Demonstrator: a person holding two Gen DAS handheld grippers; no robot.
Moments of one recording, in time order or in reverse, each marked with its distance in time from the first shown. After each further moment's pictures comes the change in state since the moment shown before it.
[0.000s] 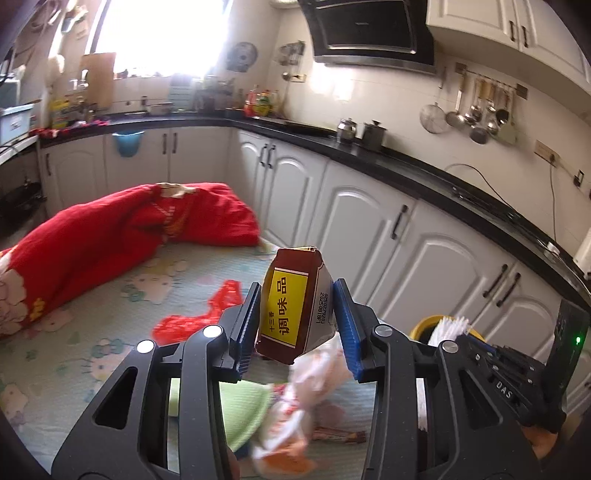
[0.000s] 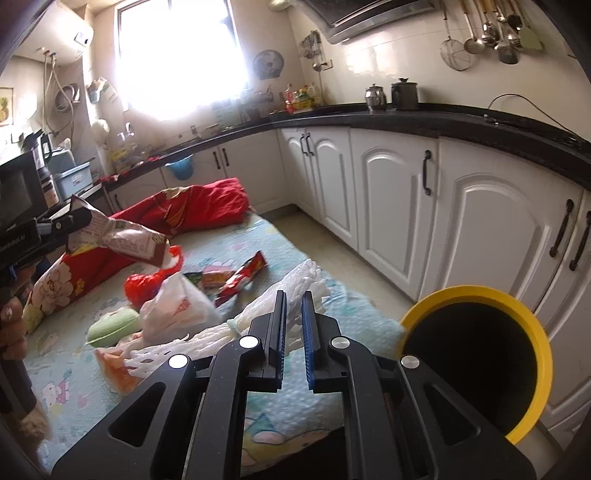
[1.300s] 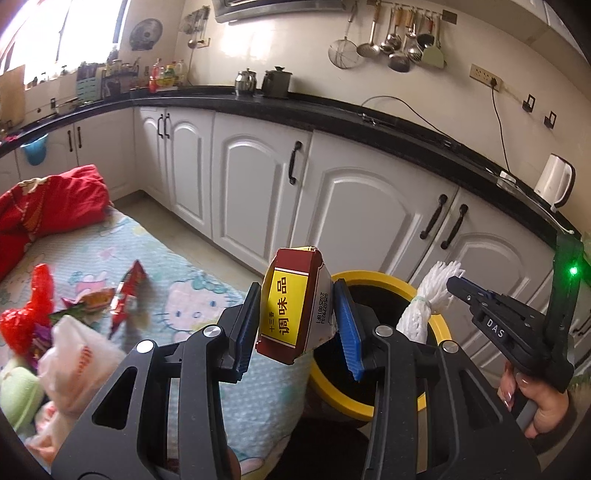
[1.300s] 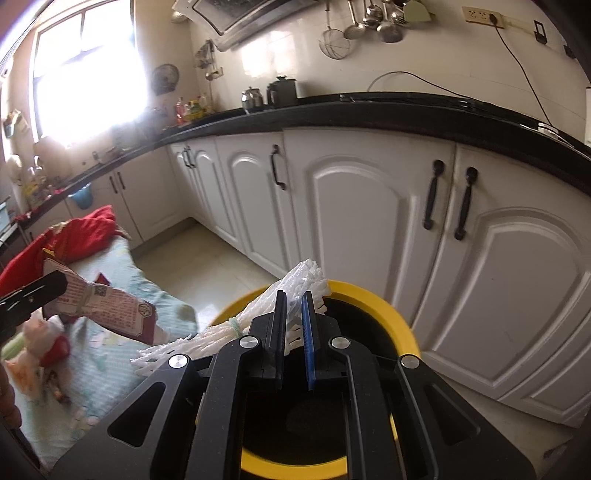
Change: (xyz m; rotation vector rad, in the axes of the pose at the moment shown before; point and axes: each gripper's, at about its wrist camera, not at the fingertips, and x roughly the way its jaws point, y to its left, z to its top) left arm 0.096 -0.176 -0.052 0.172 0.143 -0.211; right arm -0.031 -0.173 -0.025 0.150 -0.006 -0.341
